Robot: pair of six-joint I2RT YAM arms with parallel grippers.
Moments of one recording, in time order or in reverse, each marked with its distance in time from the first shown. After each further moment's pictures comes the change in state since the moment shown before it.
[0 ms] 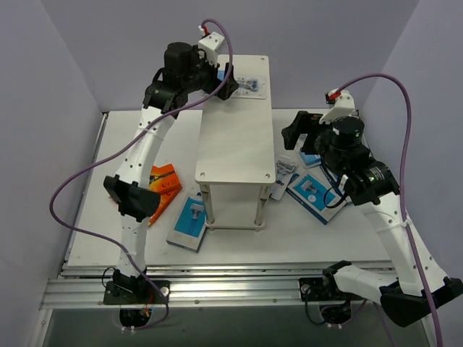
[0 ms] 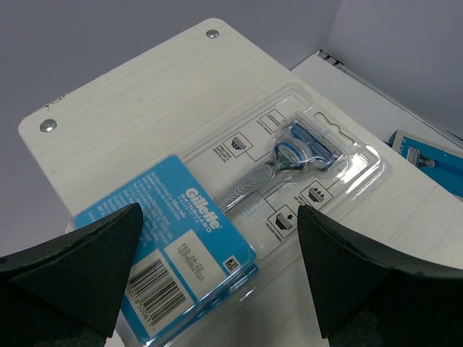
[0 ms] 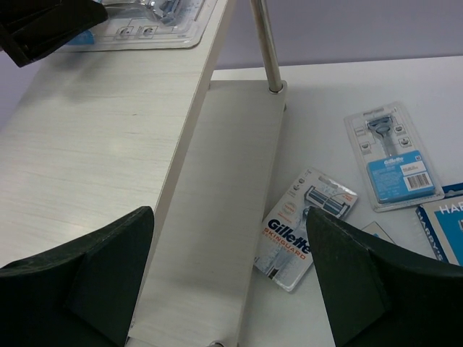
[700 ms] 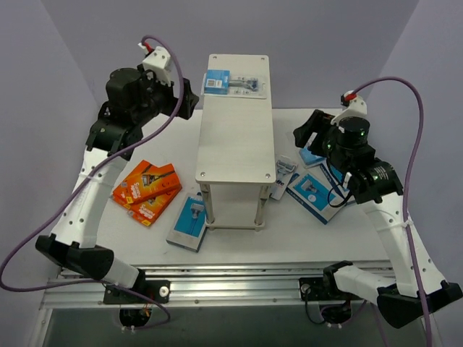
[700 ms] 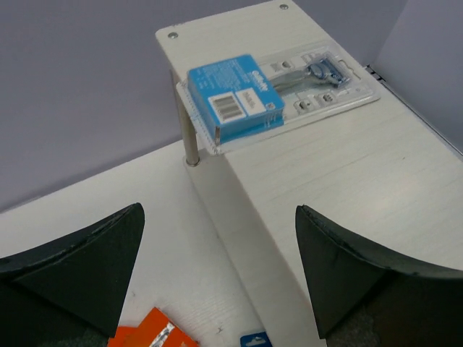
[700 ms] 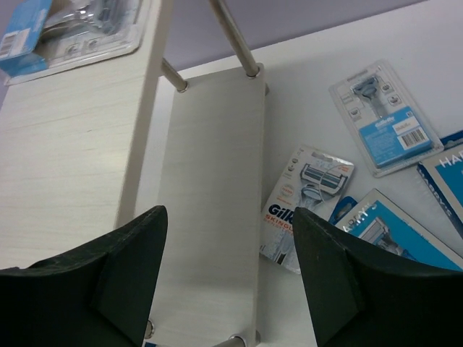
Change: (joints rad) left arm 0.053 -0.652 -0.723 0.118 -0.177 -0.066; right arm -0.070 -0.004 -0.002 -0.060 -0.002 0.146
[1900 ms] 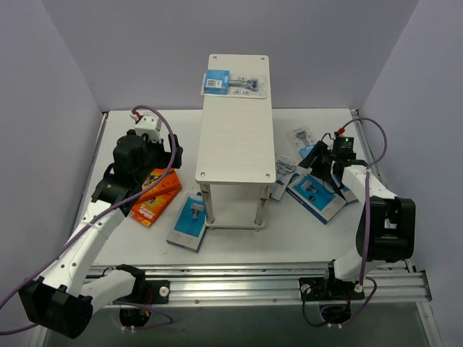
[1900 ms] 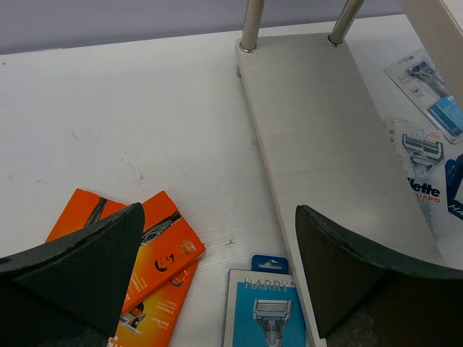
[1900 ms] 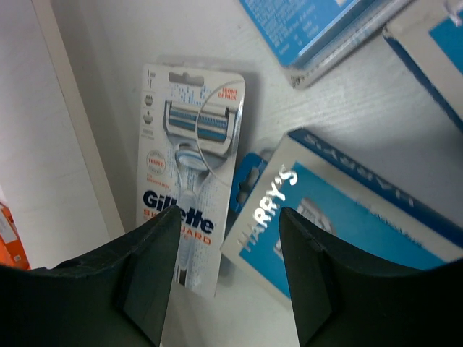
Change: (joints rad) left arm 0.018 -0.472 -0.880 0.283 -0.238 -0.127; right arm -0.407 0.407 -0.455 0.374 -0.388 0.096
